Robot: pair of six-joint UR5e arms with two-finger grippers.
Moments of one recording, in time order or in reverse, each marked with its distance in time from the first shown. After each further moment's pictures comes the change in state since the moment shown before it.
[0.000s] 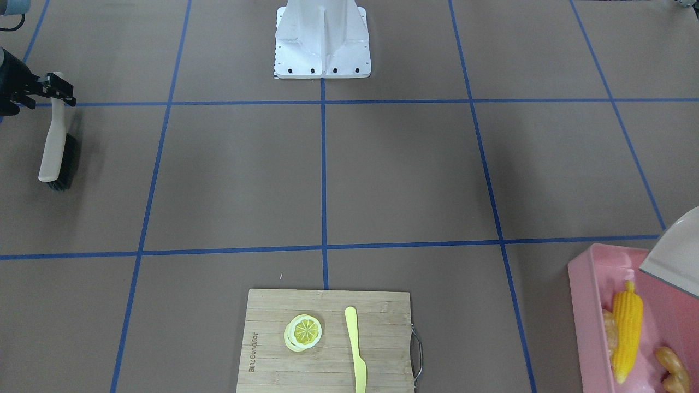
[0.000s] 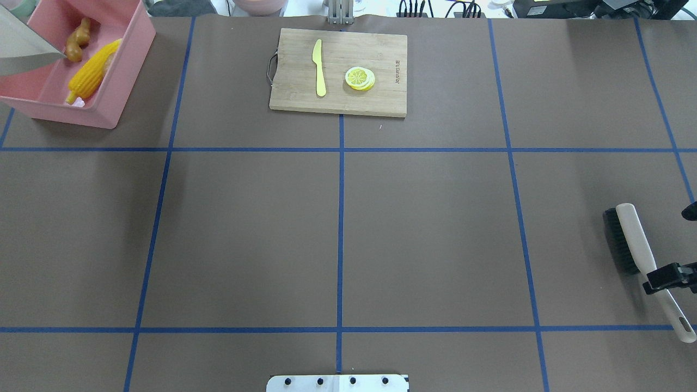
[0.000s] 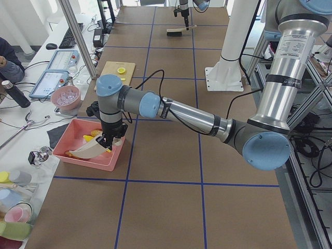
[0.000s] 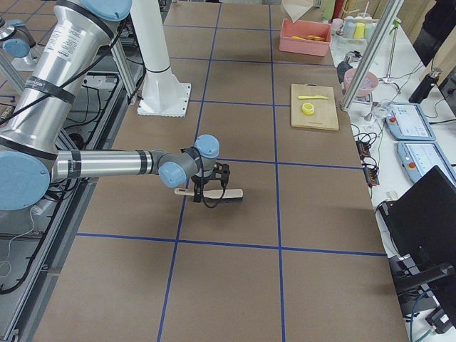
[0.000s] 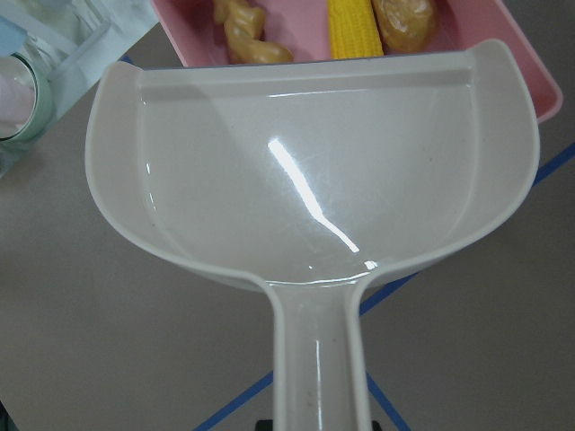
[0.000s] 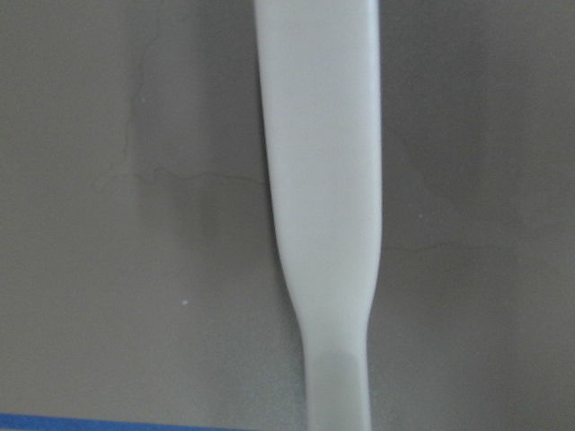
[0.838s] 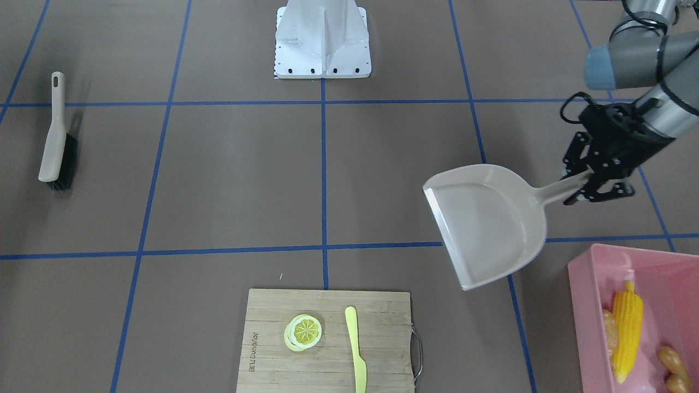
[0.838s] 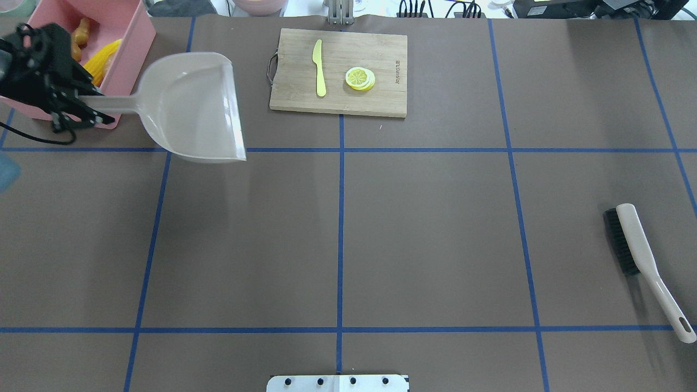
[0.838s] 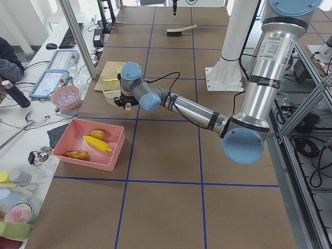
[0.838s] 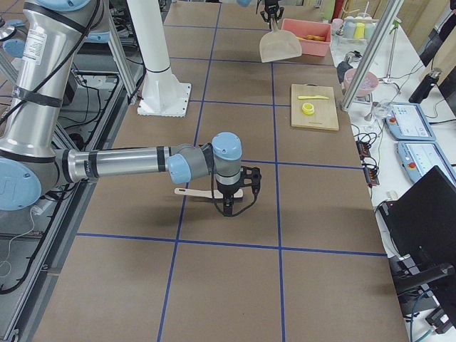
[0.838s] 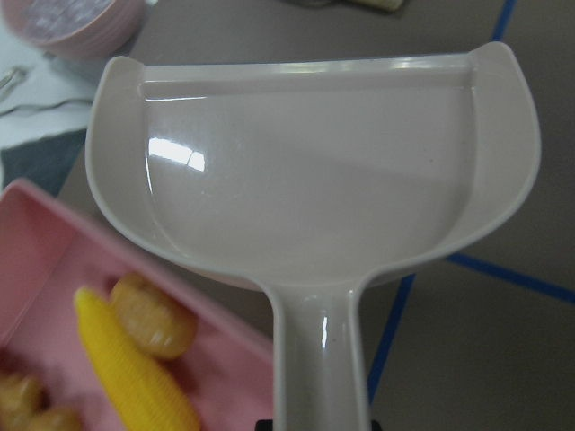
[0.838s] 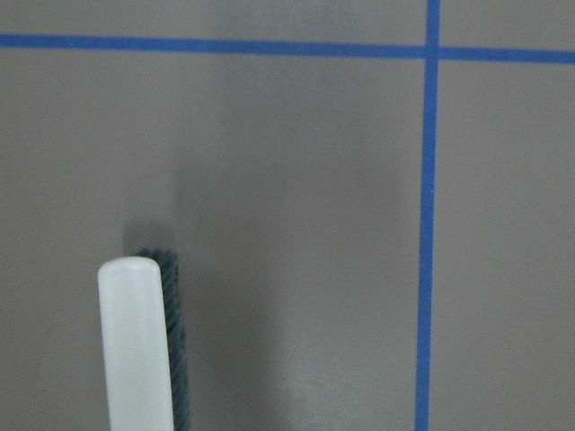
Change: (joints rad) left arm 0.505 -0.004 -0.038 -0.618 -0.074 -0.012; right arm 0.434 0.188 -0.011 -0.349 -0.031 -0.402
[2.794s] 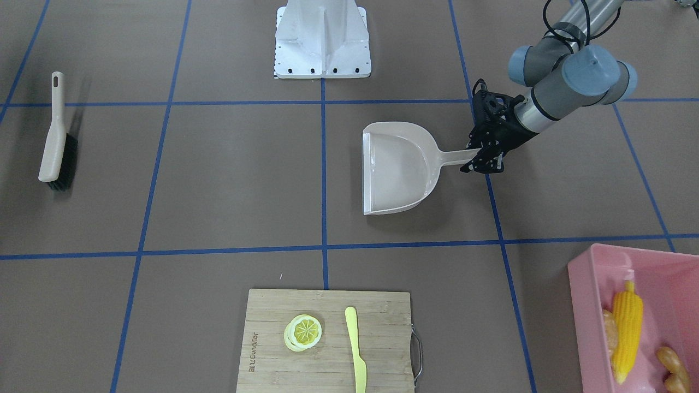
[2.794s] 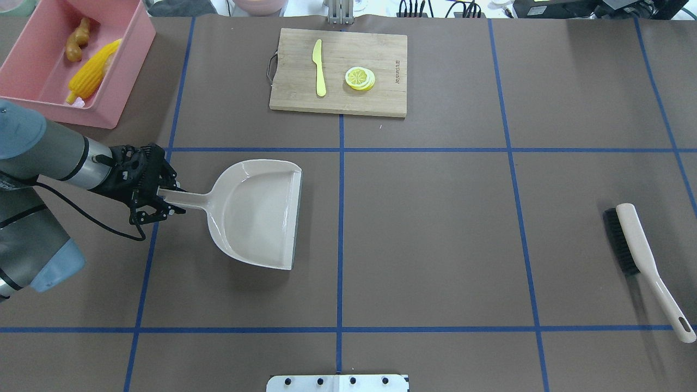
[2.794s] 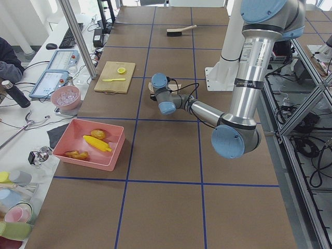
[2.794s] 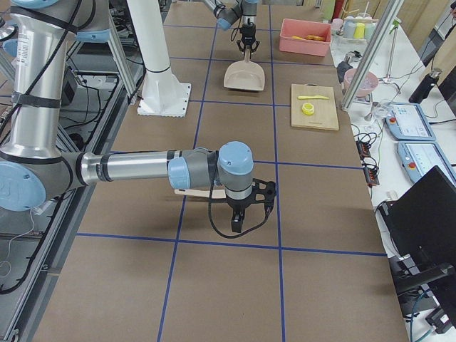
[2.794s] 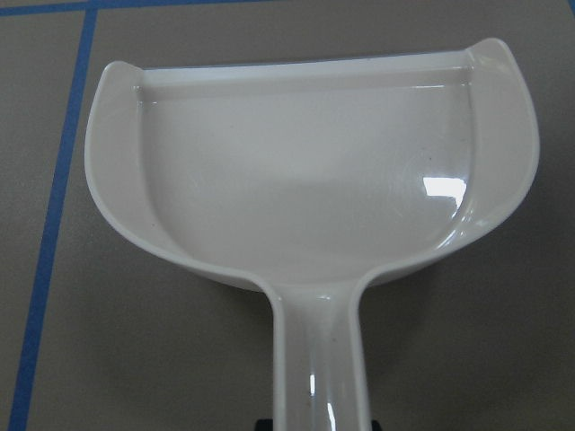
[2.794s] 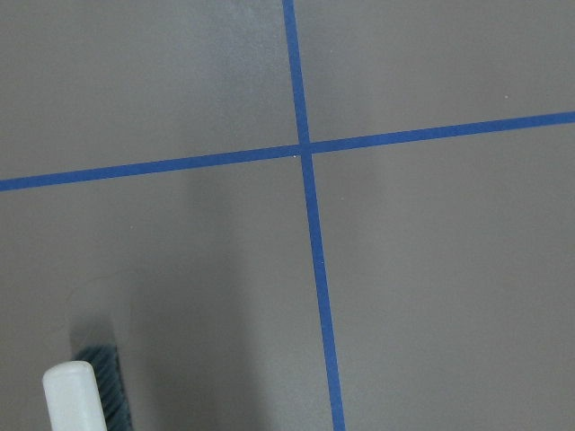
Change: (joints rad) left arm 0.258 0.049 0.044 -0.192 0.077 -0.040; right arm 0.202 0.061 -0.076 -0.093 0.055 -0.099
